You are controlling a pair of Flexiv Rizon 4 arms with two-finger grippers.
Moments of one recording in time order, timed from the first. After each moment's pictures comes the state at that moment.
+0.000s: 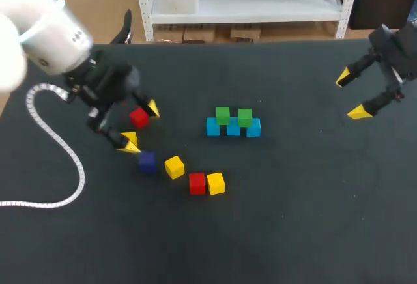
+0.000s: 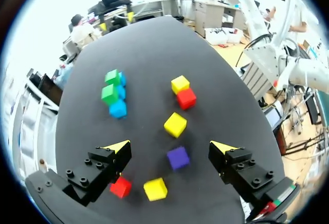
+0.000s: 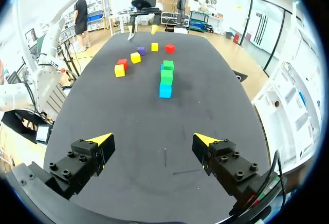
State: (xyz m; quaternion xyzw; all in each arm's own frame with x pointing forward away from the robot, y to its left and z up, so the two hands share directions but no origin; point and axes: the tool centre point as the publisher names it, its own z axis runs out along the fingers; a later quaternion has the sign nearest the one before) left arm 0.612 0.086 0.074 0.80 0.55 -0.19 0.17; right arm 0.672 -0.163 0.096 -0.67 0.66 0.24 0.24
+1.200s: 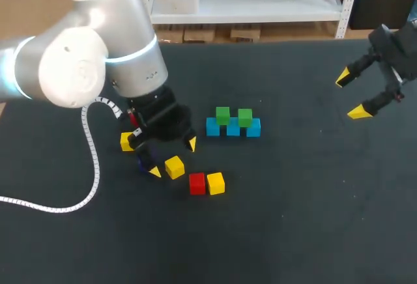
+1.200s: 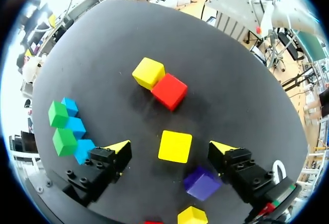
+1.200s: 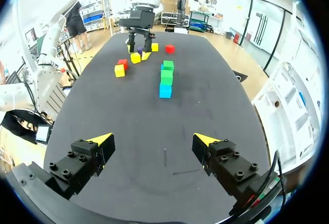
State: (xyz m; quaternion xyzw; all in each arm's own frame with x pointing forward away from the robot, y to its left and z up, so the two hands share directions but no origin) left arm 0.608 0.045 0.004 0.92 0.36 -0.11 0.06; right arm 0.672 -0.163 0.096 -0.67 0.66 0.24 0.24
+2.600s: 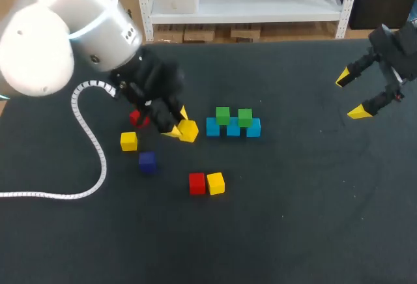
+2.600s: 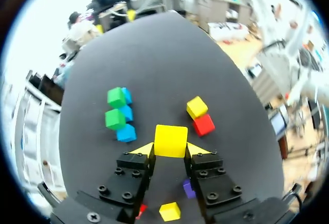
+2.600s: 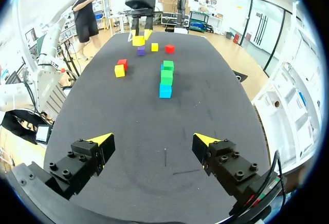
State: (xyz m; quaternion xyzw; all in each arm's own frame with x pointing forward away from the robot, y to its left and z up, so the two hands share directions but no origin) left arm 0.624 0.022 0.087 0.78 0.58 -0.17 0.18; right arm 0.672 -0.163 0.096 -0.67 0.66 0.24 0.24
